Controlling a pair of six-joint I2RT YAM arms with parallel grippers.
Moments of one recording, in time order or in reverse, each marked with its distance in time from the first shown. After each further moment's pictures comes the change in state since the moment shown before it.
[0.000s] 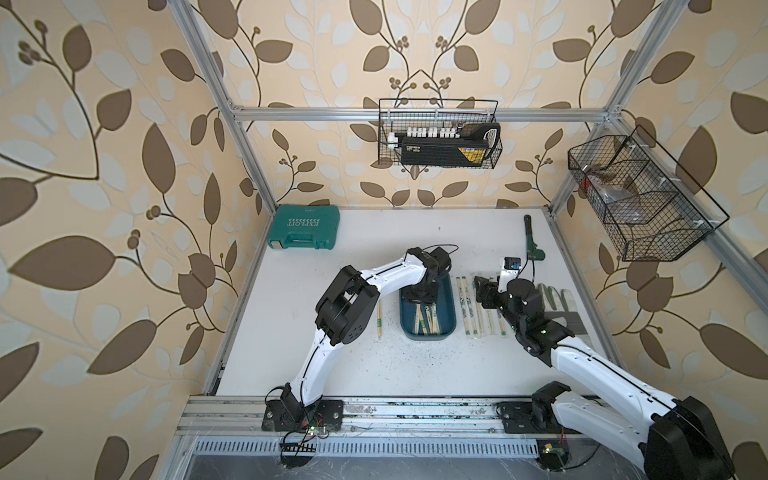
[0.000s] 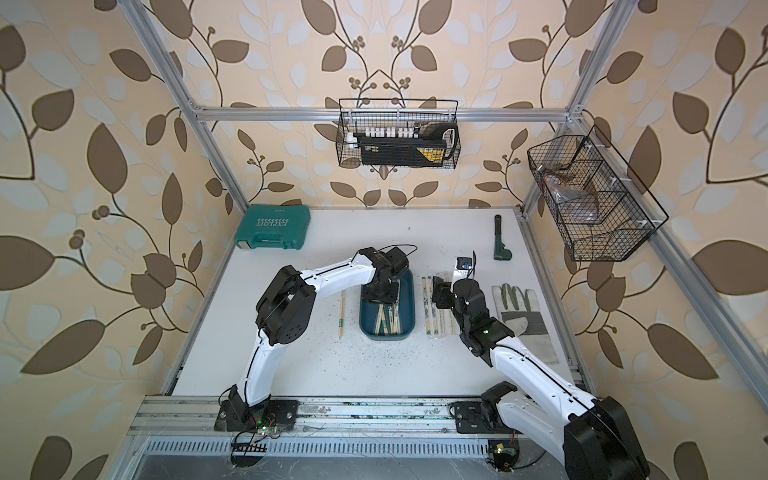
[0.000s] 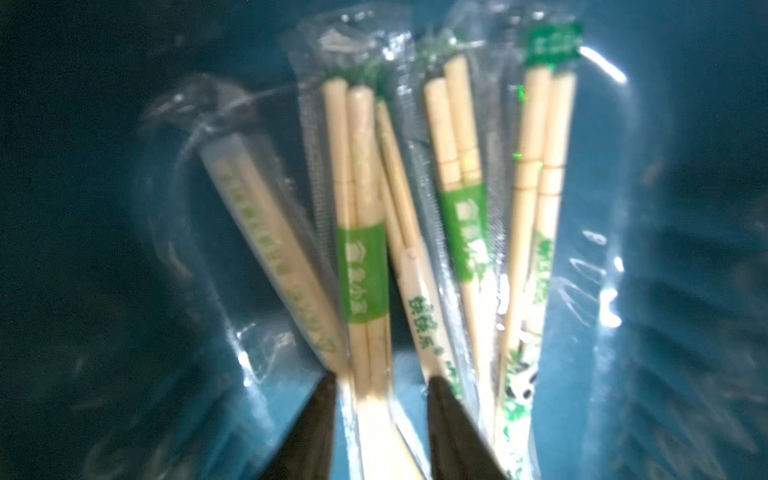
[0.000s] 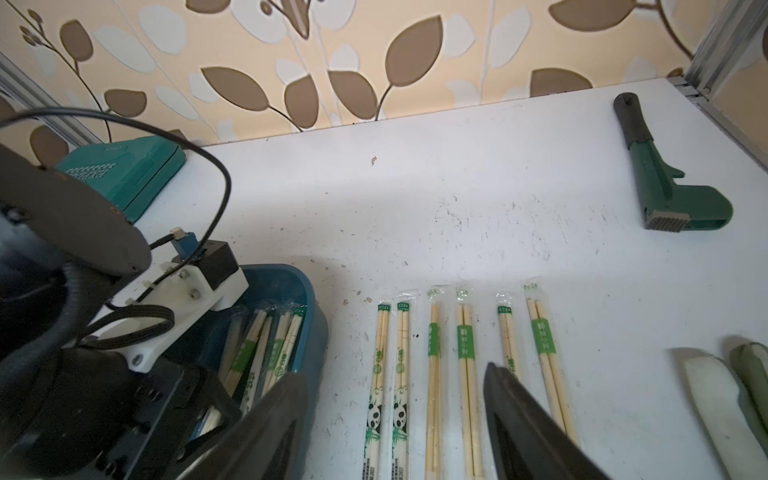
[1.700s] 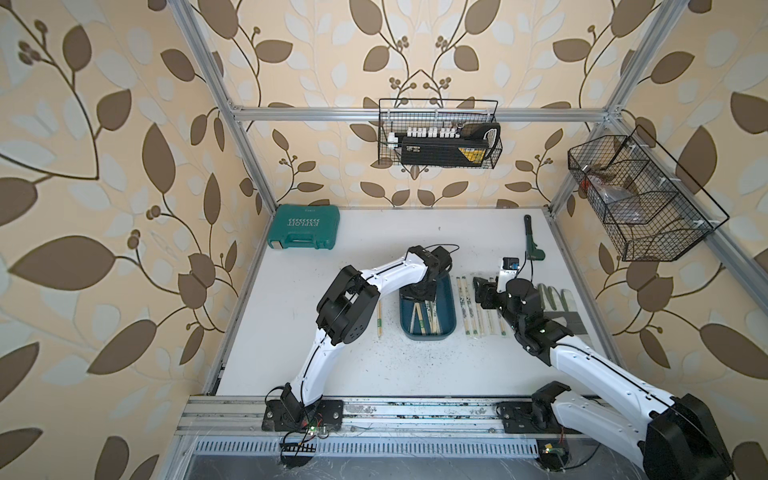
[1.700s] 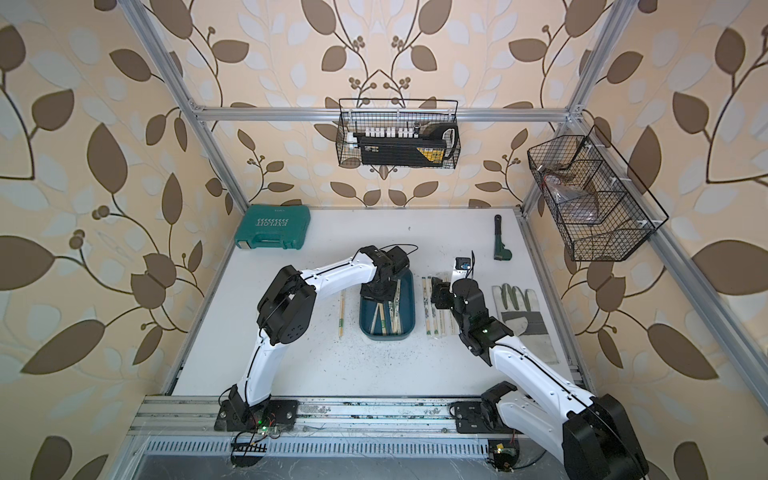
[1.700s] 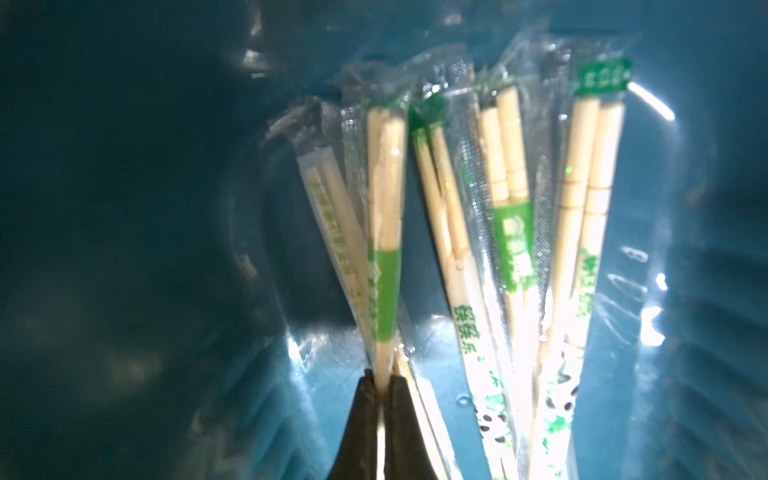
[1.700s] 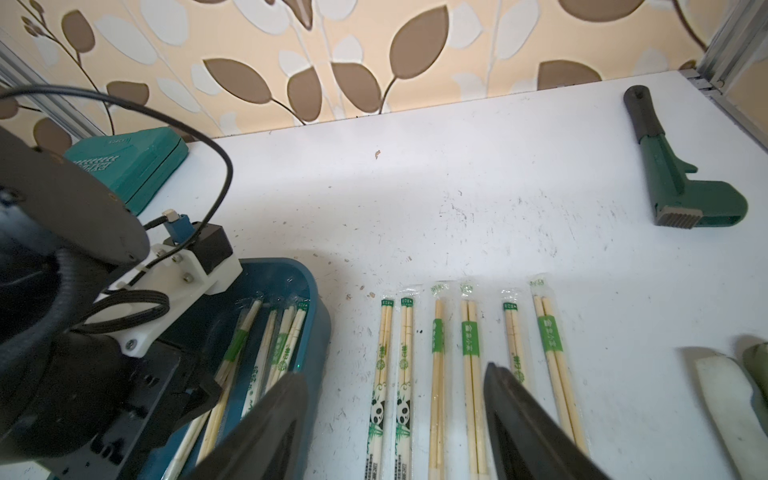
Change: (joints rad) left arm -0.002 0.006 0.035 -0.057 -0.079 0.010; right arm 0.000 0.012 0.001 0.000 -0.015 0.000
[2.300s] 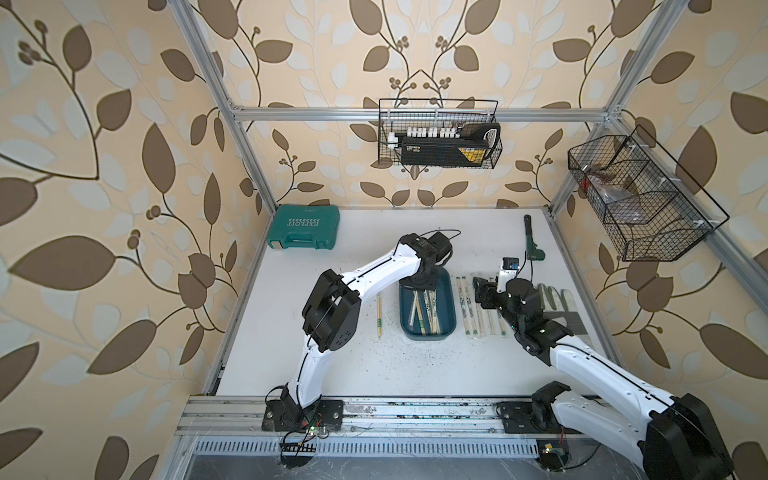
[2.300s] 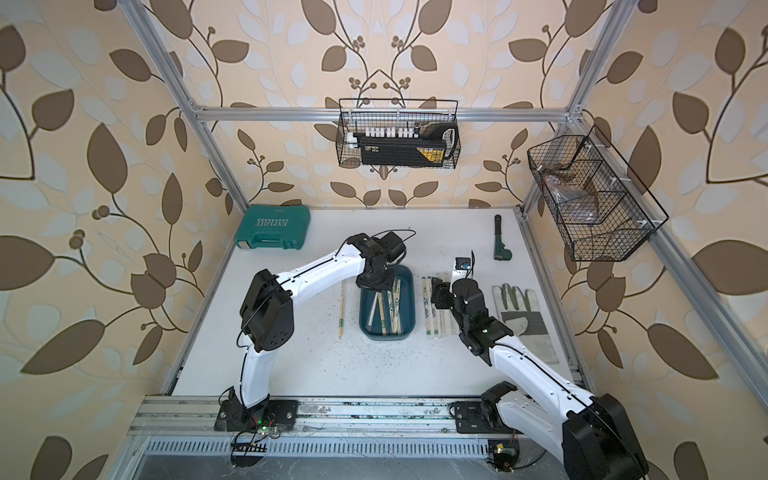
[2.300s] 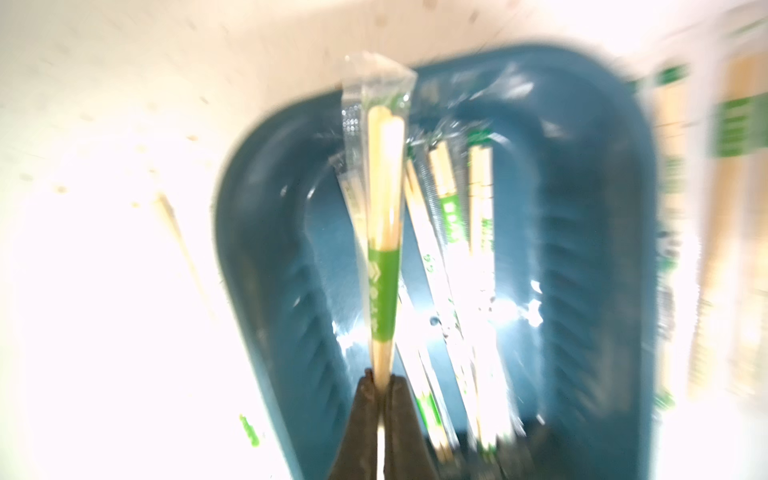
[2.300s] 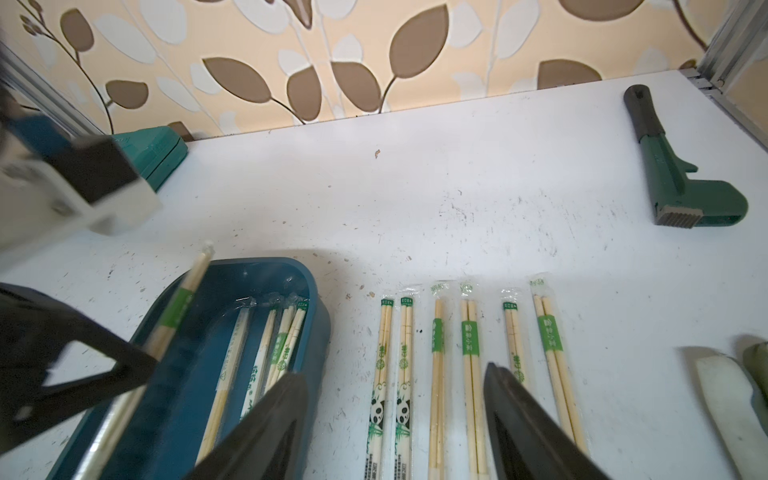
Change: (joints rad) left arm 0.003 -0.180 0.077 -0.098 -0.011 0.029; right arm 0.000 0.002 0.000 0.000 0.000 0.000
